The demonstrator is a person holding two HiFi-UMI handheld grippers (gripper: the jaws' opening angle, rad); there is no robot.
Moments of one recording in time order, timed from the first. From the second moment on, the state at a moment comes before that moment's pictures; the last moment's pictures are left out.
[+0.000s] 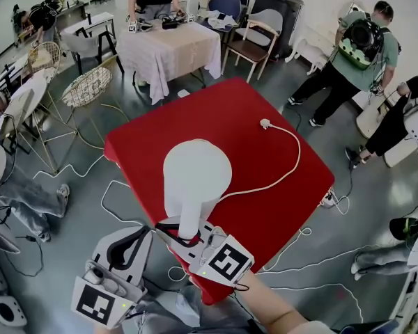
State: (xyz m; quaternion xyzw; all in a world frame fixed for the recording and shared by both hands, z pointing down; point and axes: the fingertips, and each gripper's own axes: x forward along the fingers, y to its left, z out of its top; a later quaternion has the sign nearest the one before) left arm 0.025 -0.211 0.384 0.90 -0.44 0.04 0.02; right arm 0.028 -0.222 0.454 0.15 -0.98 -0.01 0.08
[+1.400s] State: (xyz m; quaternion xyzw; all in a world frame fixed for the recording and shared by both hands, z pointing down) left arm 0.032 -0.184 0.359 0.94 -0.35 0.05 0.00; right arm 0.133 -0.196 0.510 0.41 -0.91 0.05 0.09
